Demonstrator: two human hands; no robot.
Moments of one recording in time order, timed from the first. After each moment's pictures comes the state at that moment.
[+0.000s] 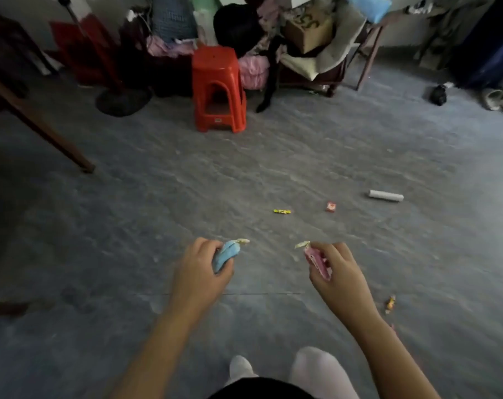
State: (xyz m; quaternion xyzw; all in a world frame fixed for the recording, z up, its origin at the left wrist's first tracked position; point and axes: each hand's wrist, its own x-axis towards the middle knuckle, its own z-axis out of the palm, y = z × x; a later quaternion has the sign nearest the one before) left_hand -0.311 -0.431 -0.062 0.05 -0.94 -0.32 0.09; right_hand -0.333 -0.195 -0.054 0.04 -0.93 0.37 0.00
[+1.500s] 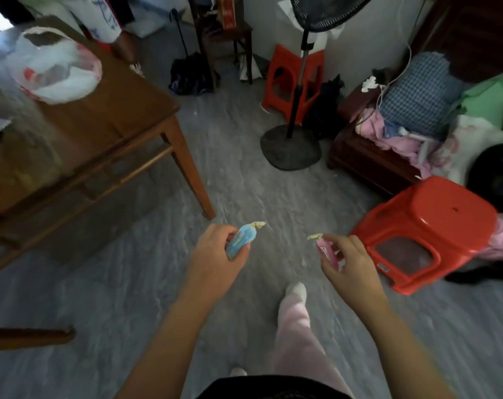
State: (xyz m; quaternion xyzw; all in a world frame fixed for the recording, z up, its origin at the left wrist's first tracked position) left_hand -0.892 -1.053 -0.053 0.40 -0.82 -0.32 0.25; right_hand -1.064 -0.898 -0.061 0.35 -0.85 0.36 -0.14
